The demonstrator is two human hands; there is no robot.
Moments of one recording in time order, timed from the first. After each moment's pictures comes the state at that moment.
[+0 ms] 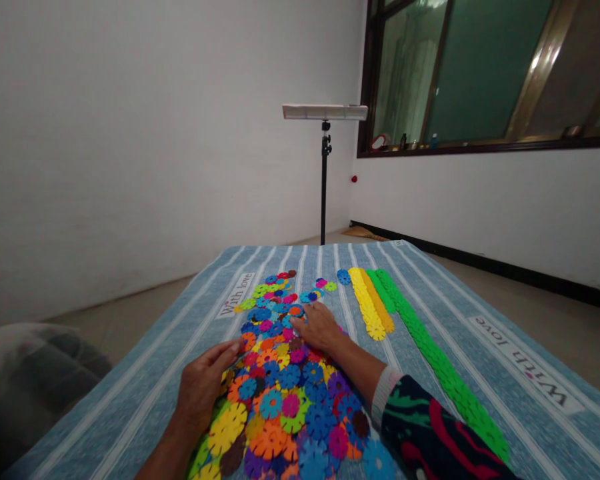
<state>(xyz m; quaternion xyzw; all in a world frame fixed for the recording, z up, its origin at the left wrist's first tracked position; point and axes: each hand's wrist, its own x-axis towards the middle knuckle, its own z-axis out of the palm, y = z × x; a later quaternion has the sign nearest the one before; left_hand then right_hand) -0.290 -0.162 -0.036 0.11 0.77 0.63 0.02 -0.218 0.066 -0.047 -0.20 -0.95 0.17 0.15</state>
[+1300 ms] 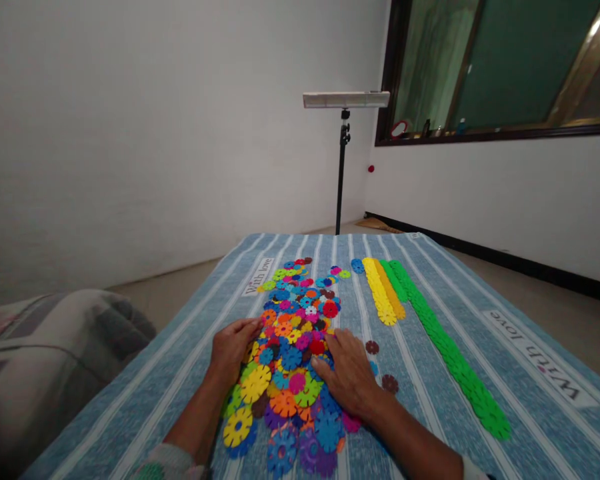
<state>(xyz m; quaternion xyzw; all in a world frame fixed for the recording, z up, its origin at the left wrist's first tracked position) -0.291 -0.166 -0.046 0.07 0.74 0.67 0.09 -0.098 -0.002 -0.073 -0.15 -0.94 0.22 0.20</state>
